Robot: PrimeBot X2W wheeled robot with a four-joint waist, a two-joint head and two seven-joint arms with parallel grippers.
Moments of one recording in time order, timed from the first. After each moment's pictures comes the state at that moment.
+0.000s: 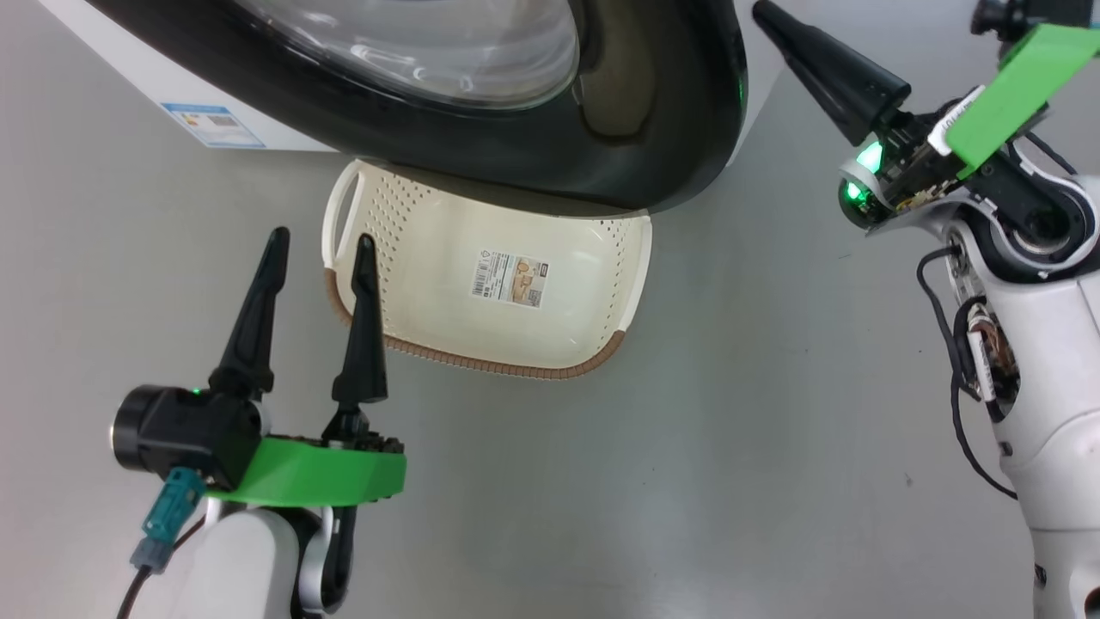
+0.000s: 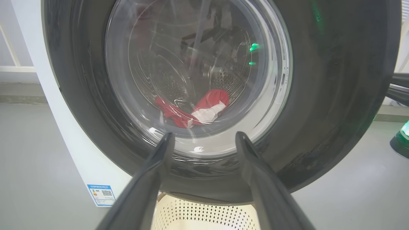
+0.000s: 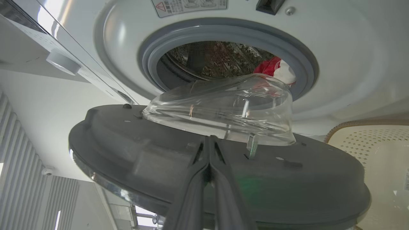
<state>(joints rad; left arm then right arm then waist) -0.36 0.04 -0.14 0.08 -0.22 0.04 -0.26 -0.85 -0.15 0.12 0.43 1.70 0.13 0.56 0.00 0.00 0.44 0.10</state>
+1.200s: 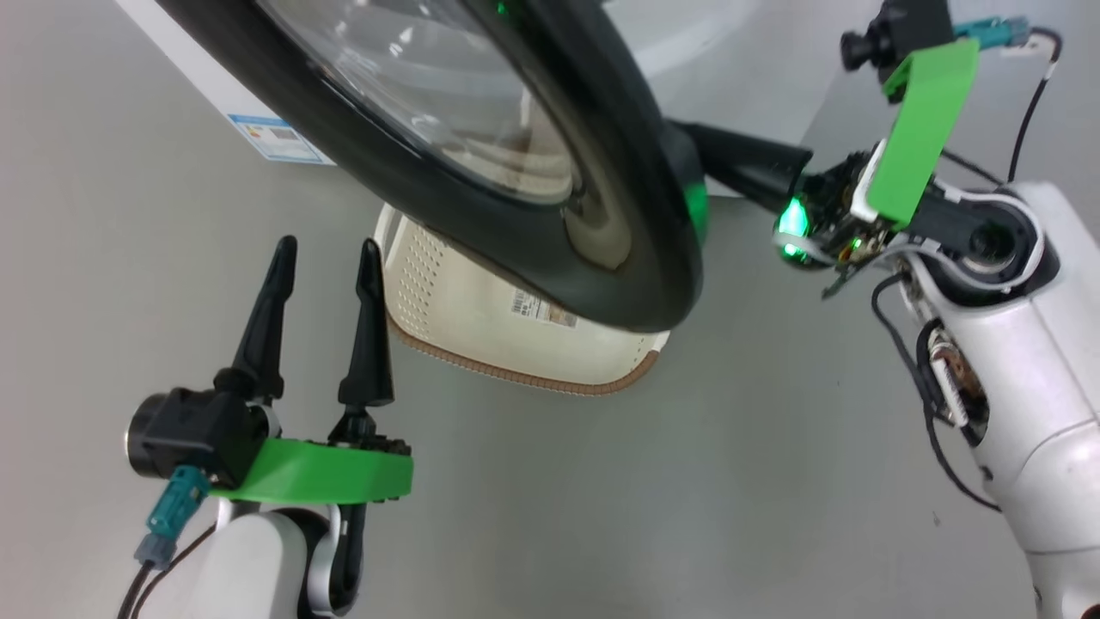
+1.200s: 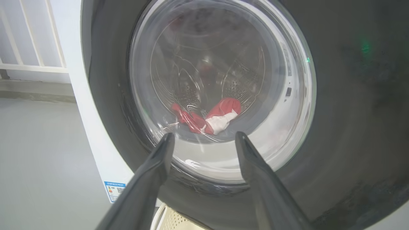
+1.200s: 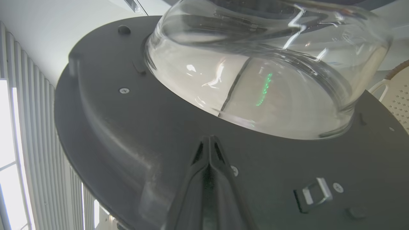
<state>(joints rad) -0.36 0.04 -0.16 0.09 -0.27 0.06 -0.26 -0.86 -0.18 0.29 0.39 1.80 0.13 0.79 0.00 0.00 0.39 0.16</state>
